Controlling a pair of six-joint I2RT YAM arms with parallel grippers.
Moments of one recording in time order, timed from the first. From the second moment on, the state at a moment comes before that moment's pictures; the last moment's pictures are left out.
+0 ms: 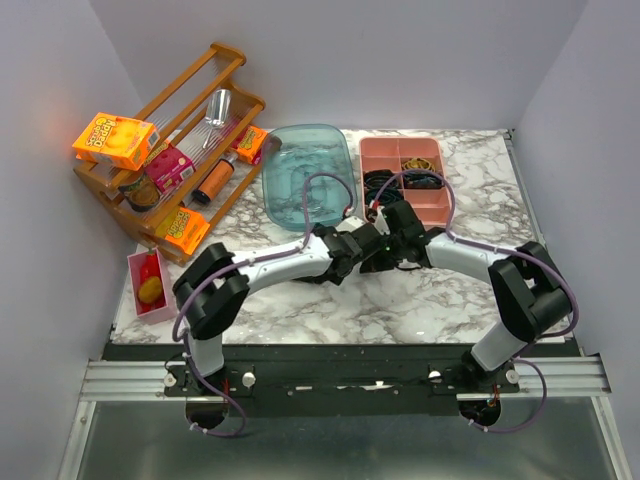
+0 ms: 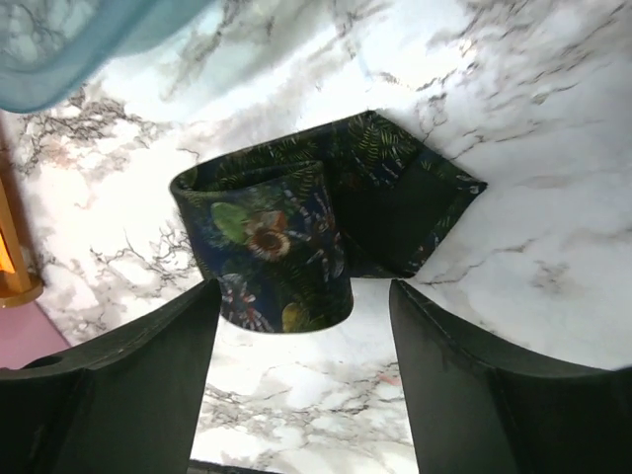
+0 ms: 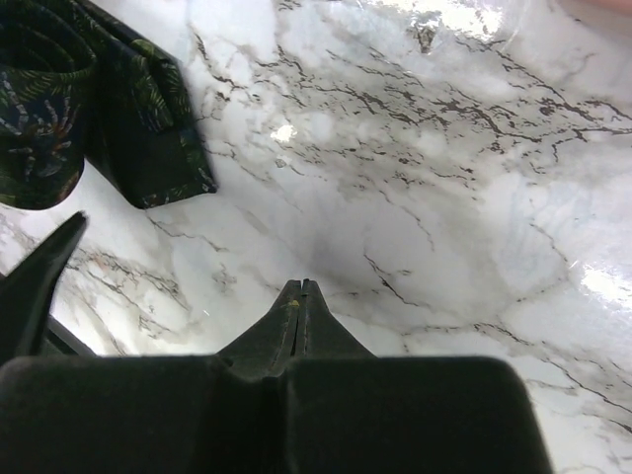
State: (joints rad) left arm -1.00 1.85 1.35 -0.86 -0.62 -0.43; right arm 0.54 1.63 0.86 -0.17 -0.32 0.37
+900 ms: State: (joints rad) left arm -0.32 1.21 0.69 -0.21 0.23 -0.56; right arm 0.75 1.86 1.33 -0.26 -0.38 0.27
